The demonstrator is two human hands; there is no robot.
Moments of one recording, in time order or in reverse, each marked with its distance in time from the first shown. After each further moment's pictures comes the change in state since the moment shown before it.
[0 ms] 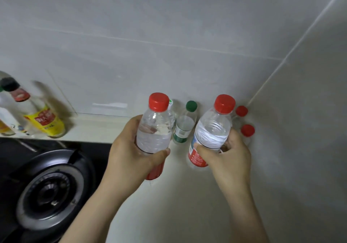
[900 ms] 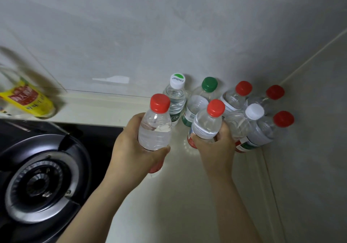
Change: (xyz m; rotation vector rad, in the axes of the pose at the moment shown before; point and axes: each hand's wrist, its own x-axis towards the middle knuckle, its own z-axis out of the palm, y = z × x) left_hand 0.029 -0.073 0.021 0.042 -0.053 -0.183; right_hand 0.033 0.095 0.078 -0.047 0.029 0.057
